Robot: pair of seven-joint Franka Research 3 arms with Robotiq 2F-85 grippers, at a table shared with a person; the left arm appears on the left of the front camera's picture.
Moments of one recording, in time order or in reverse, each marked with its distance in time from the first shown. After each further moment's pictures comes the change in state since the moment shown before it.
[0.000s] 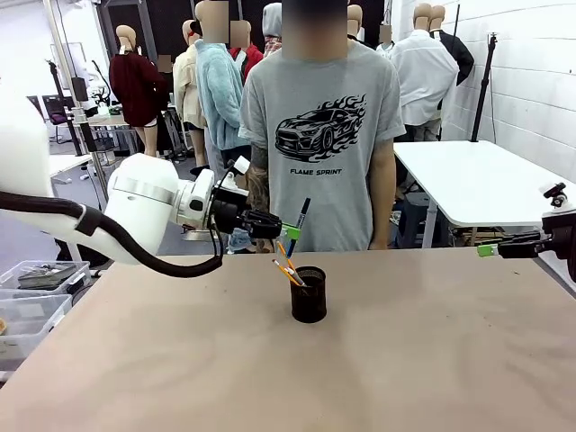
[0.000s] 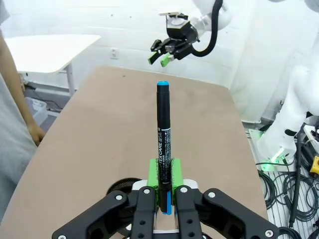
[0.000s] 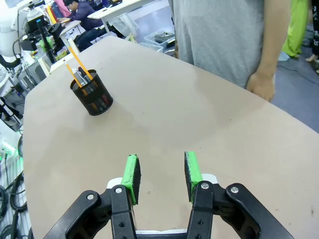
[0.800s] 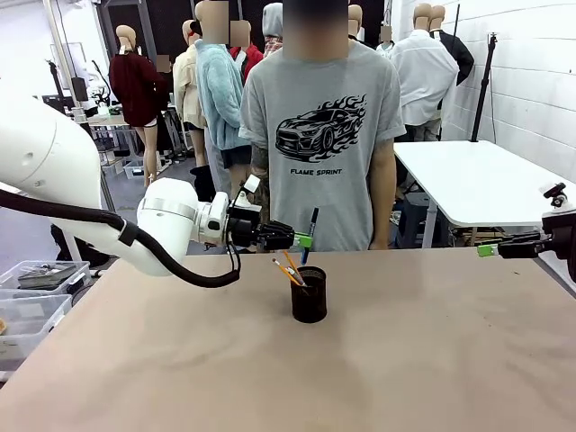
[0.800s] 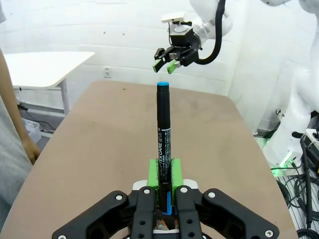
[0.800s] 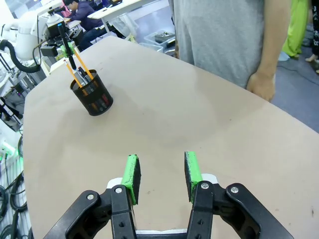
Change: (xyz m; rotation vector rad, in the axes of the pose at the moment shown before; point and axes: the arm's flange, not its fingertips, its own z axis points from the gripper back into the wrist) left arm -0.040 0.047 -0.036 -0.062 -0.113 -0.033; right arm 0.000 0.000 0.000 0.000 0.000 0.000
